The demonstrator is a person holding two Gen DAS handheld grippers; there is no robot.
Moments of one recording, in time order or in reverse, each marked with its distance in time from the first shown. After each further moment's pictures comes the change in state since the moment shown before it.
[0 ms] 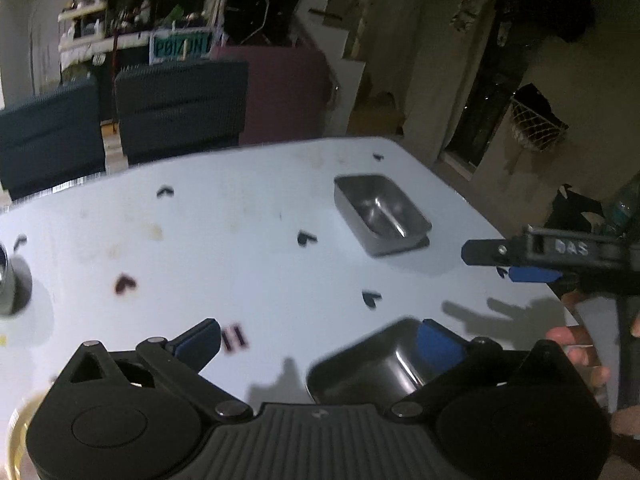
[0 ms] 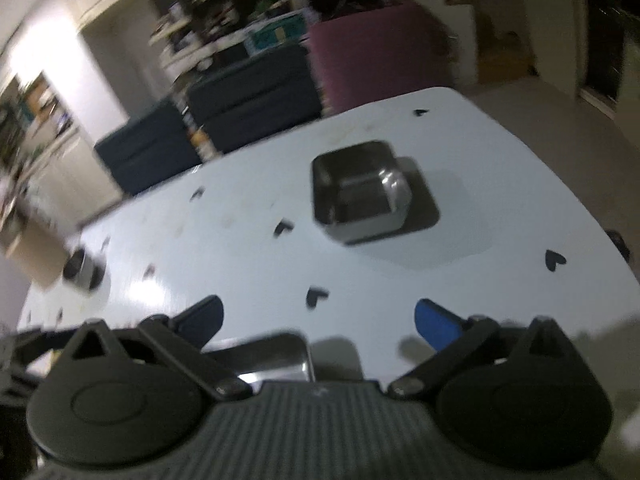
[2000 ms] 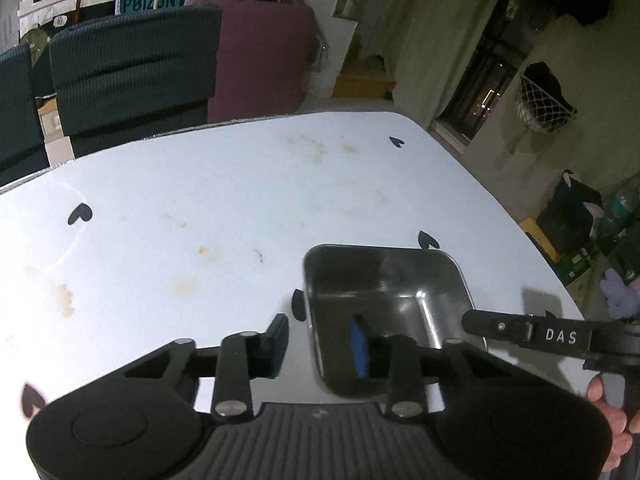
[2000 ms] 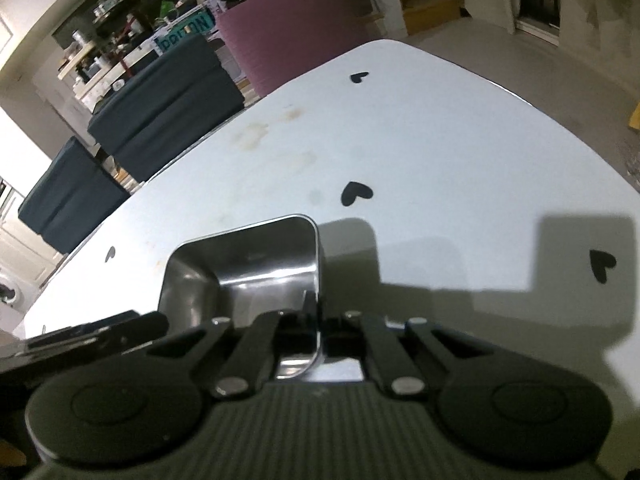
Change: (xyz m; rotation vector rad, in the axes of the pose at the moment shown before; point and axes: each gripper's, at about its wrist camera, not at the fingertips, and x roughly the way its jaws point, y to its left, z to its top) left arm 0.169 0.023 0.078 -0.028 0.147 -0.085; right arm 0.117 -0.029 0.048 0.177 0.075 -0.102
